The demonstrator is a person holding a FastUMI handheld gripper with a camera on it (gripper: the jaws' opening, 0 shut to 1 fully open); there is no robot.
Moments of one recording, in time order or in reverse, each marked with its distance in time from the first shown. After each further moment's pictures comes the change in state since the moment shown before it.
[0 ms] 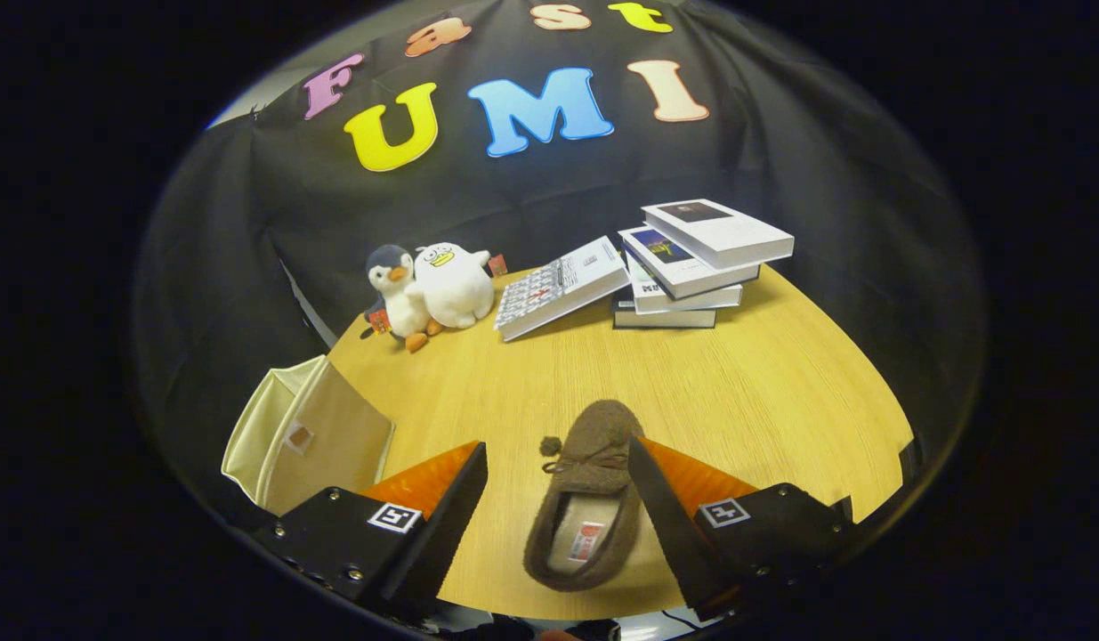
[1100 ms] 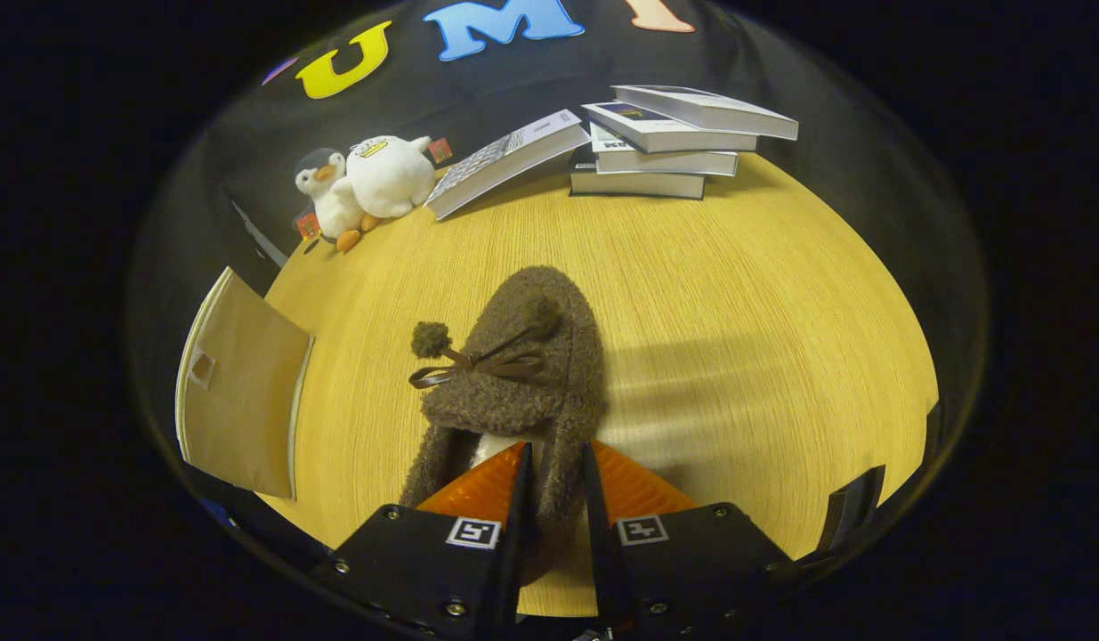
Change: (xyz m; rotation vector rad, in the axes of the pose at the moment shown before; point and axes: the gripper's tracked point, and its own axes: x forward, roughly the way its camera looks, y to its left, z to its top) arm 0.058 -0.045 -0.092 0.015 0.331 -0.058
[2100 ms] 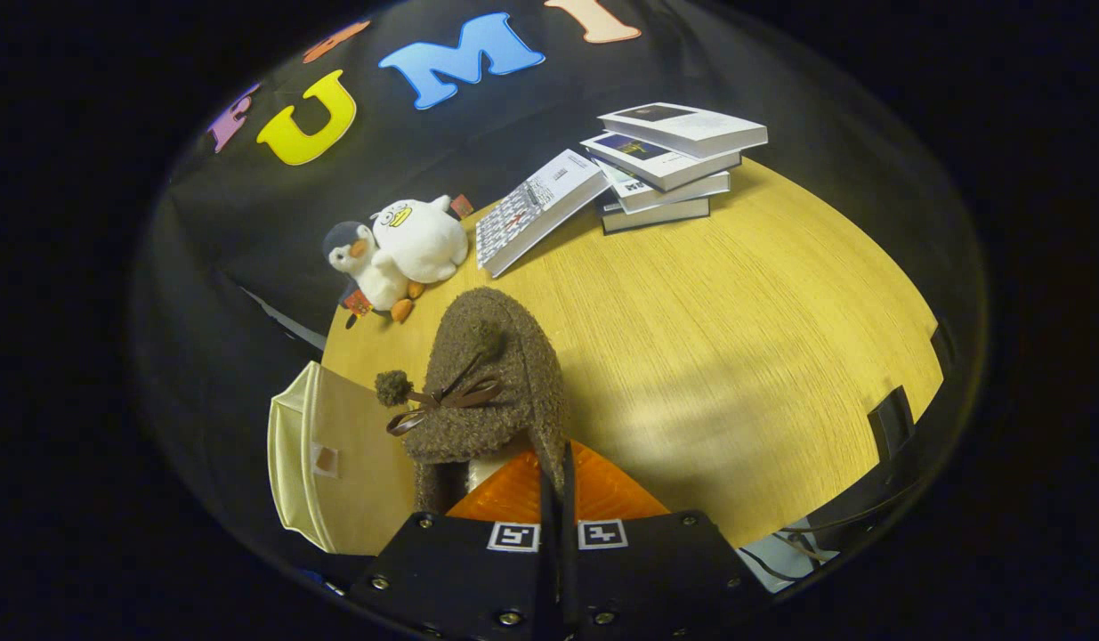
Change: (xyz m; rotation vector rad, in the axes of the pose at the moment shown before) arm -0.082 0.112 0.047 0.252 -0.084 0.091
